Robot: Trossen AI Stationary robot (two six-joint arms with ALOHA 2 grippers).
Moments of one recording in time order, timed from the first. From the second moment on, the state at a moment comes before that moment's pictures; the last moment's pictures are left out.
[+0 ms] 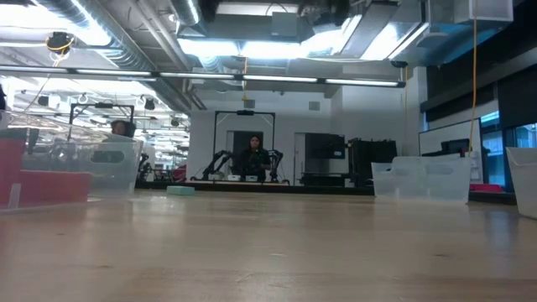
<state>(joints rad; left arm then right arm) -0.03 1.16 0.90 0.20 -0.03 -0.21 0.02 1.30 1.08 -0.01 -0.10 0.24</state>
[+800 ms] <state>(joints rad) -0.01 0.70 0.67 0.25 -0.17 -0.23 -0.01 0.98 0.89 -0.07 0.01 0.31</state>
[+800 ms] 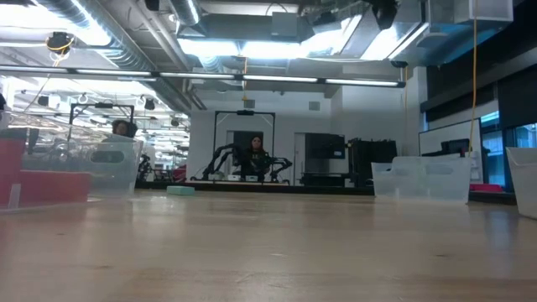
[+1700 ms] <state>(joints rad) -0.01 0.70 0.67 0.25 -0.17 -0.22 -0.68 1.48 1.34 -1.19 0.22 0.24</state>
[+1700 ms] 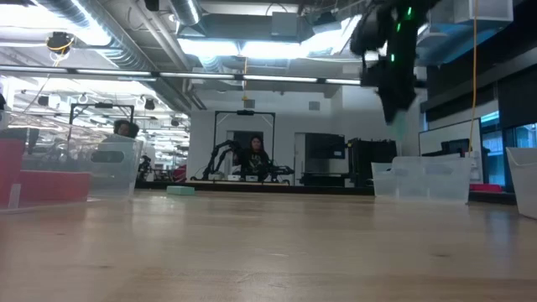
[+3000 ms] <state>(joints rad) -0.01 0.70 0.67 0.31 -0.21 -0.22 -0.91 1.85 1.26 -0.93 0.02 0.30</state>
